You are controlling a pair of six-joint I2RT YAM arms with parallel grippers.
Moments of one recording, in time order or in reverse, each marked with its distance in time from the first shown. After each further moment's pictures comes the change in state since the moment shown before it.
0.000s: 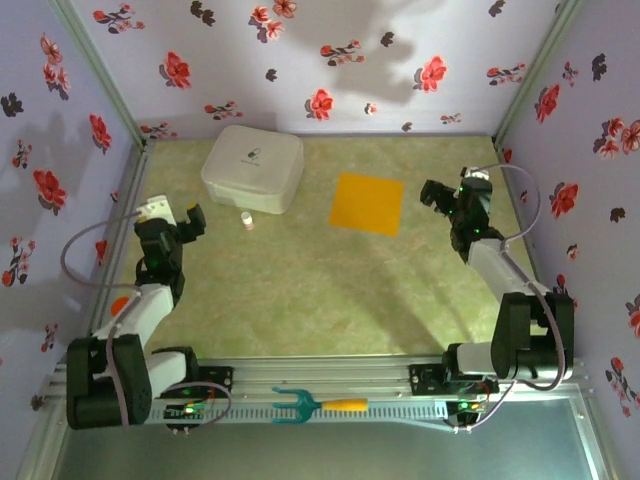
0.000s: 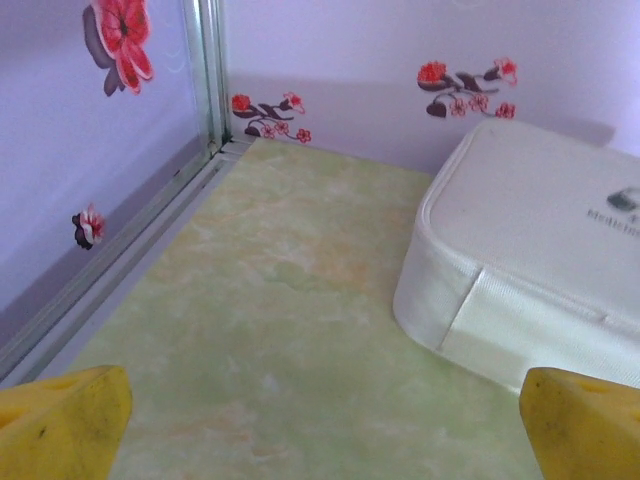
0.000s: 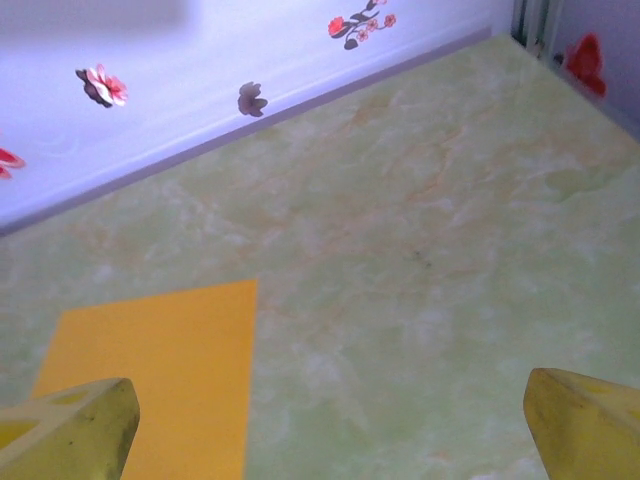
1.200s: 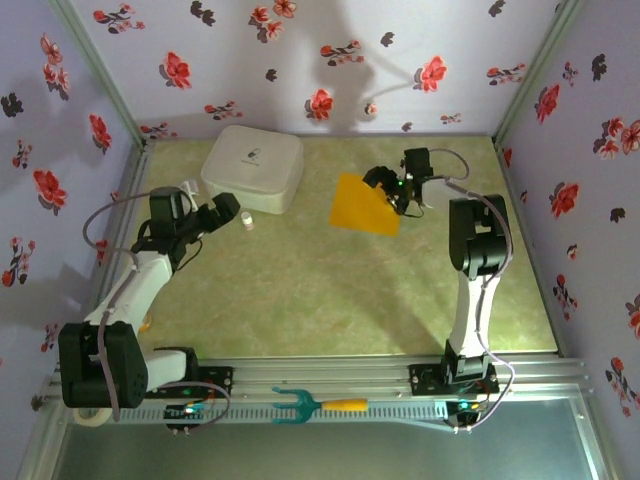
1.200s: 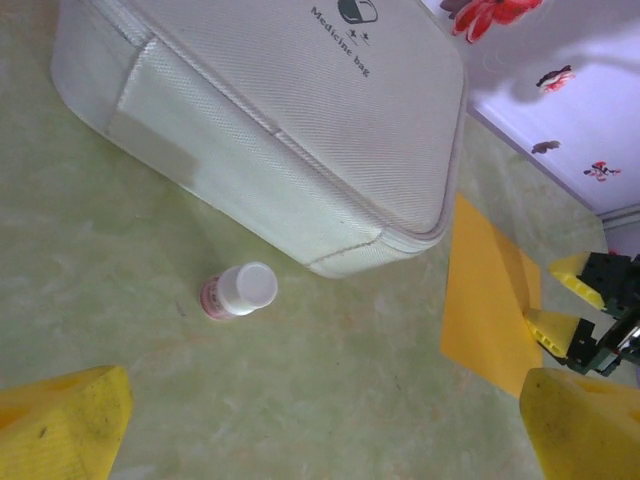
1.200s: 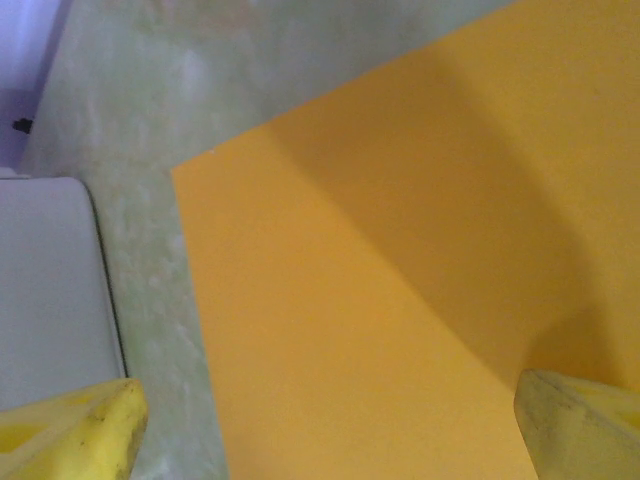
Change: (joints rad) left arm -0.090 0.117 0.315 -0.526 0.521 -0.420; right arm 0.156 0.771 0.625 -0.263 -0.460 0.427
